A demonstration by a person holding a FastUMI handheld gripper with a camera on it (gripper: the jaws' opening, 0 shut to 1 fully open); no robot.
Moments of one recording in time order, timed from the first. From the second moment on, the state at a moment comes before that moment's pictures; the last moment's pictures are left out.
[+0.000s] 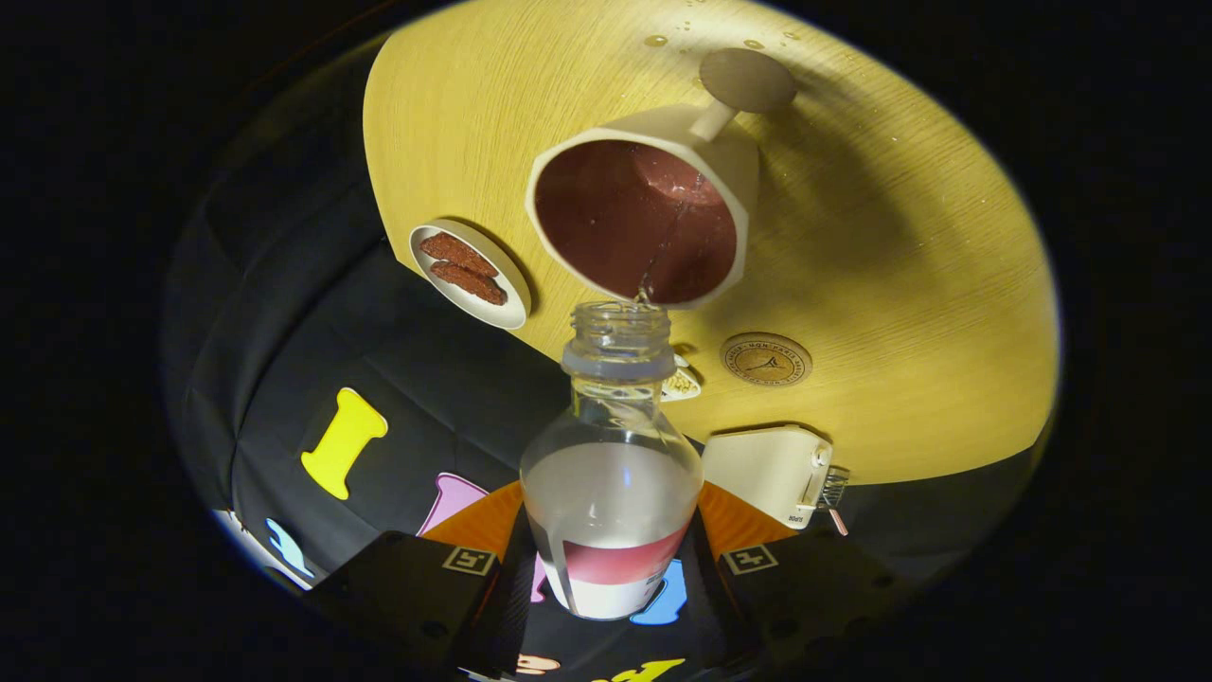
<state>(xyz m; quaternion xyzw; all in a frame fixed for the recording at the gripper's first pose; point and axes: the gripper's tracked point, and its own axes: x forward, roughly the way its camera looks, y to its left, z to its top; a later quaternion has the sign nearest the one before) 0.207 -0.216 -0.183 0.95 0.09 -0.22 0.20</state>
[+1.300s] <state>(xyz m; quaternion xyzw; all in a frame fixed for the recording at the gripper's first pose) 0.197 -0.218 -0.158 0.95 0.07 -0.21 0.20</state>
